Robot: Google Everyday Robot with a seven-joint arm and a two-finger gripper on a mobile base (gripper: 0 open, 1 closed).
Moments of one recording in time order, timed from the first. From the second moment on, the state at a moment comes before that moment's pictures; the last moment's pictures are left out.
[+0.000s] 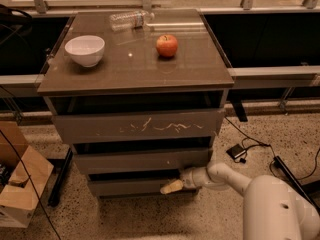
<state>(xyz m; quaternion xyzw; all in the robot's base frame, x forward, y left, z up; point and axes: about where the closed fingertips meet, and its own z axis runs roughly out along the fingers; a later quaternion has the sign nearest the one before) 0.633 -0.071 0.250 -0.33 0.82 0.36 0.29</state>
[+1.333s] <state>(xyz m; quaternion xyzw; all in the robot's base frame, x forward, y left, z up) 0.631 -0.088 0.262 -0.30 0.86 0.30 0.27</state>
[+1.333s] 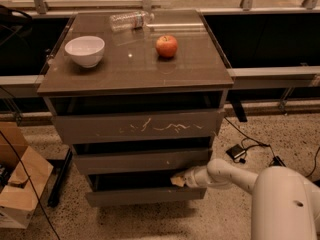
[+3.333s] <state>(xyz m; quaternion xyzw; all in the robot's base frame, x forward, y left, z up) 0.605 -0.068 0.237 -0.27 0.89 0.32 0.20</state>
